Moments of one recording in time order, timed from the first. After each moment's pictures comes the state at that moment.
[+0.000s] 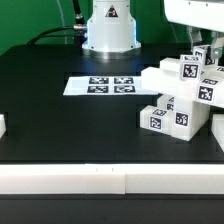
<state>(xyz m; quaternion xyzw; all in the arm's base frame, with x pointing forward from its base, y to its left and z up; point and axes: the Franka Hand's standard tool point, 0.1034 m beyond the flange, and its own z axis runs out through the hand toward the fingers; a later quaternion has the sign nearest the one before) 0.510 0.129 0.116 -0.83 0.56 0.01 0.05</state>
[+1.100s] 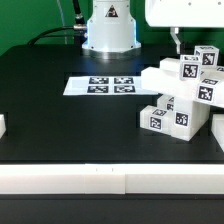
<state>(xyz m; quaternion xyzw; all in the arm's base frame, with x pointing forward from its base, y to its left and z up) 0.510 0.128 0.118 -0.97 0.24 0.00 0.03</state>
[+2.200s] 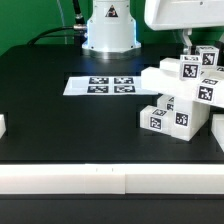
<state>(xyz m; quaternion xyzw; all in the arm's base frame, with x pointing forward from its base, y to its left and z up) 0.510 0.128 0.118 -1.00 -0.08 -0.01 0.01</state>
